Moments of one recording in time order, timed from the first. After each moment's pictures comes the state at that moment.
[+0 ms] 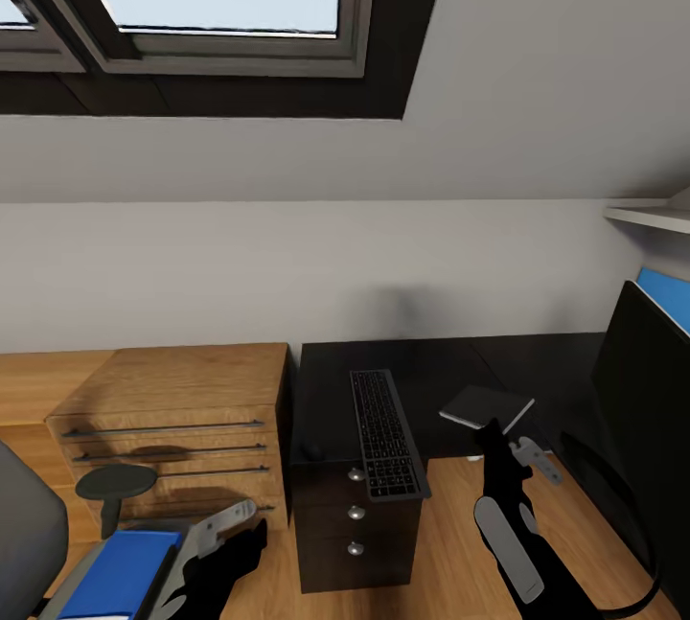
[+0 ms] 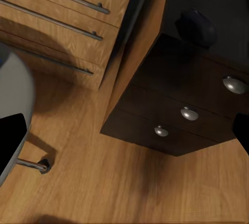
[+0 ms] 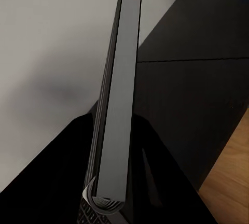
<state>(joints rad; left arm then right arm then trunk) 0.04 0.00 -0.25 -1.52 0.56 0.36 0.53 -0.35 -0.03 0.13 -1.06 -0.82 -0.40 -0.39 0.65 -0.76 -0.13</state>
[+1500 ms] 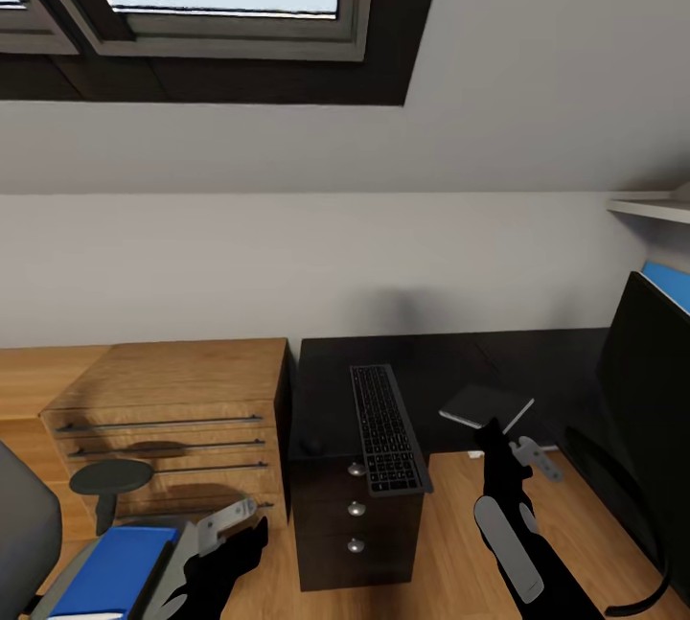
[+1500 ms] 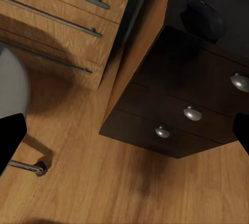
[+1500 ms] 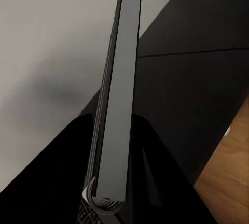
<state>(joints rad) 0.04 0.00 -0.26 -1.52 0.56 0.36 0.54 -0.35 -0.03 0.13 -1.06 -0.82 -0.40 -0.39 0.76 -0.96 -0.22</state>
